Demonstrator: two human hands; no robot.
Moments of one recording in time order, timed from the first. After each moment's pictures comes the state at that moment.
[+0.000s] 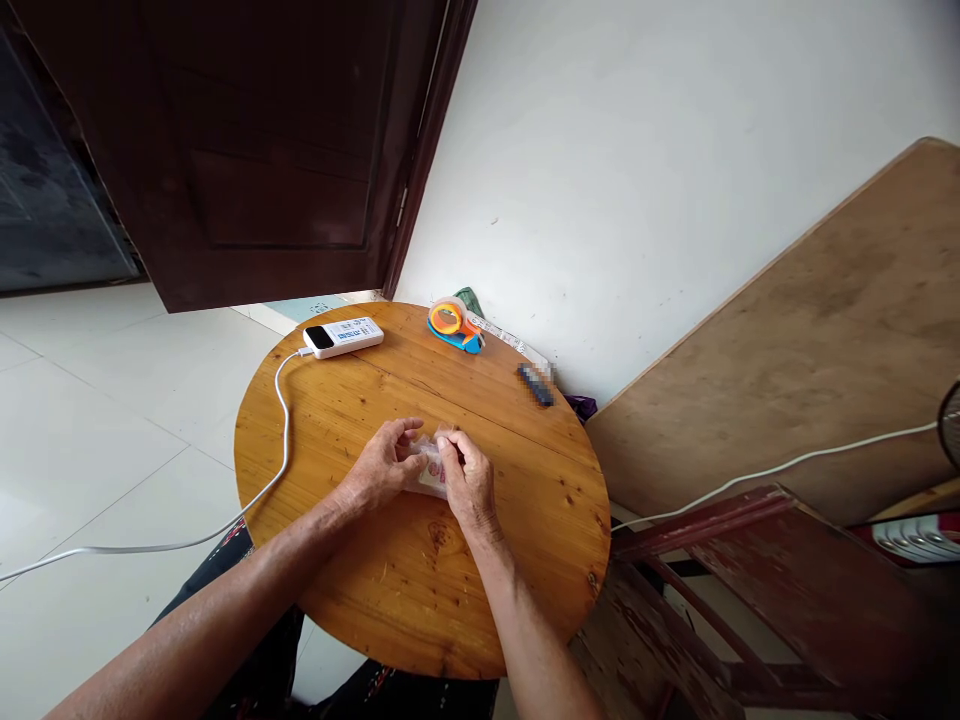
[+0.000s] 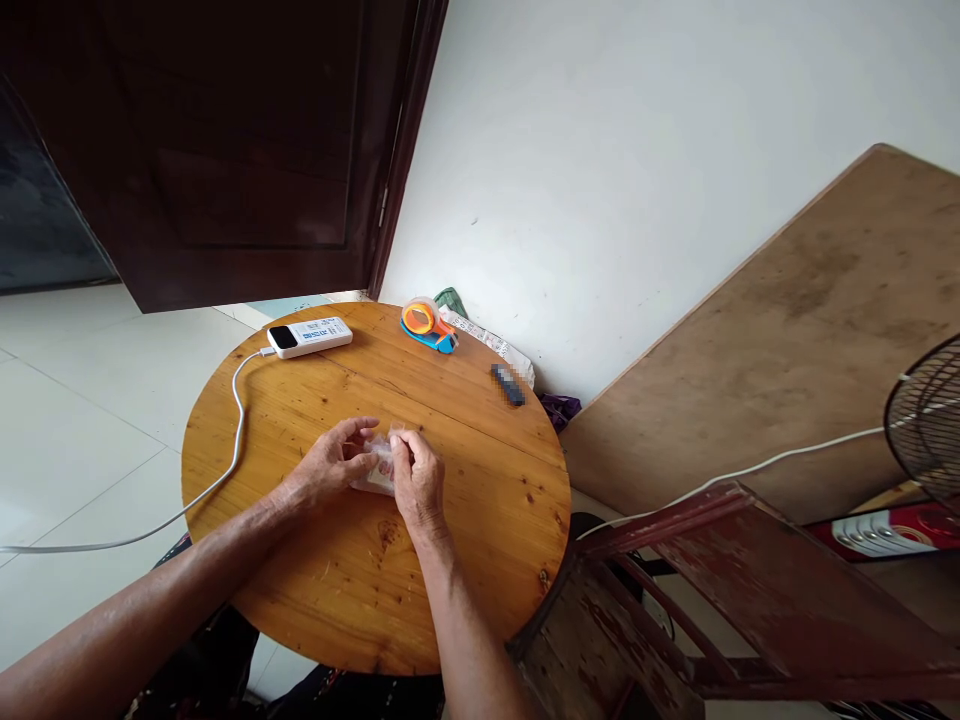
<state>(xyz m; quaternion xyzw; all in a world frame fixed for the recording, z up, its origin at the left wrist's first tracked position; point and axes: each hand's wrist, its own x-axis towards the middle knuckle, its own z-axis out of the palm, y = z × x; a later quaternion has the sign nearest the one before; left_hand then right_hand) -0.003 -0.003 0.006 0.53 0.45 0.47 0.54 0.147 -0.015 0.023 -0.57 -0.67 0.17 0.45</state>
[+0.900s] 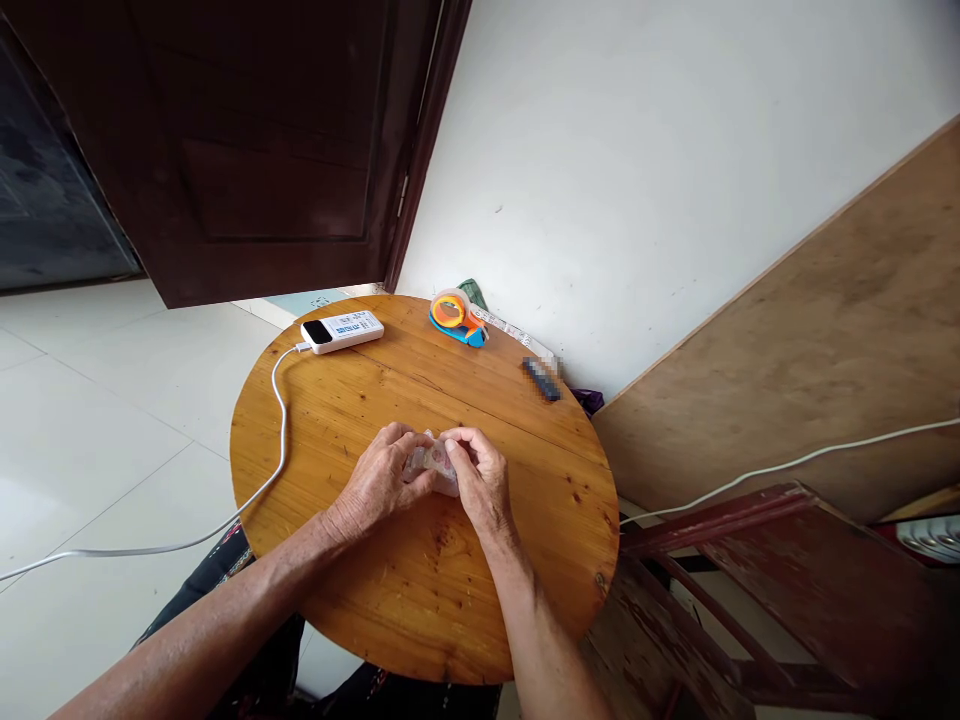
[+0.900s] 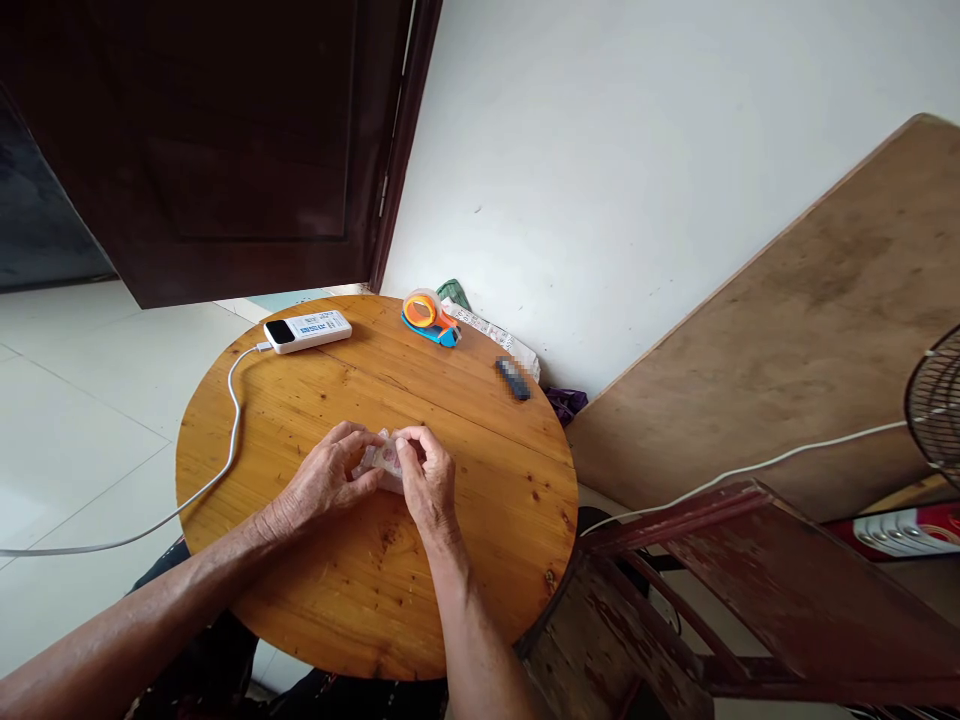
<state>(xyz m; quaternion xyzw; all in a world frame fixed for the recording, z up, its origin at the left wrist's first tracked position) -0.005 -0.018 0.010 0.74 0.49 0.39 0.26 0.154 -0.017 0.029 -0.53 -0.63 0.28 0.49</state>
